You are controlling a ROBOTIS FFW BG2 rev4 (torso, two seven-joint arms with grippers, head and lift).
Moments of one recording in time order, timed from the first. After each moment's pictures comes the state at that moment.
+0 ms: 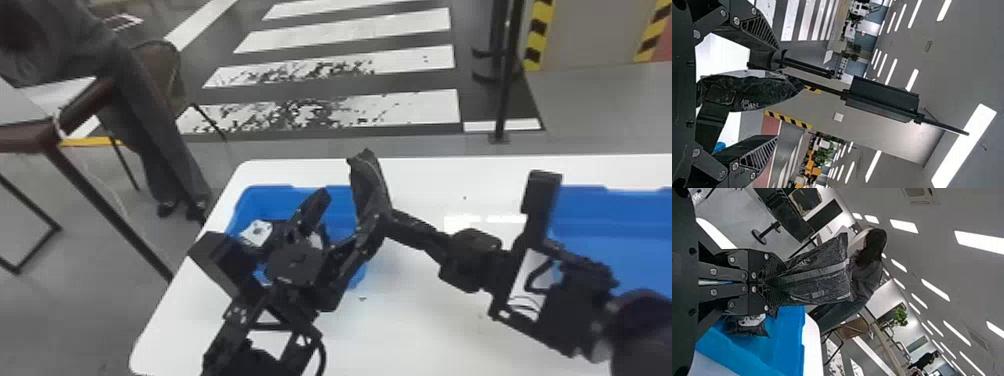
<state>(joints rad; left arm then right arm) 0.54 0.06 -0.04 -2.28 0.33 0.13 -0.18 -0.14 -0.31 0.57 -1.73 -0.93 0.37 0.36</state>
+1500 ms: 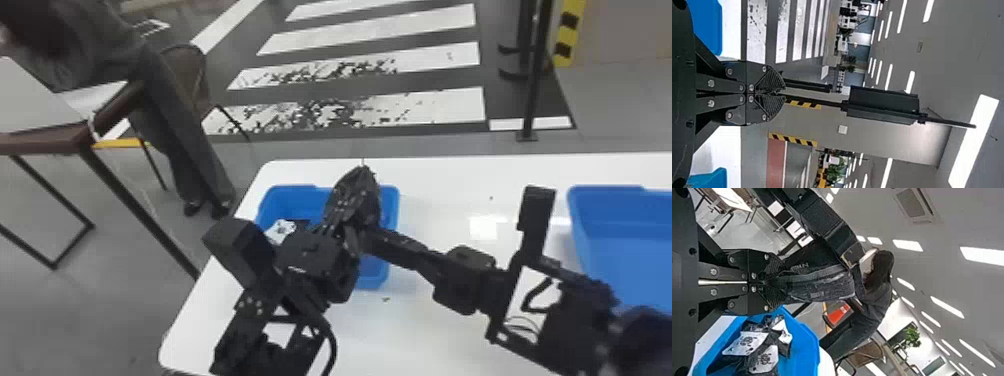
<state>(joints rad) 0.56 0.06 -0.04 -2.40 0.17 0.20 -0.12 -0.18 -0.33 0.70 -1.73 -1.03 0.32 0.36</state>
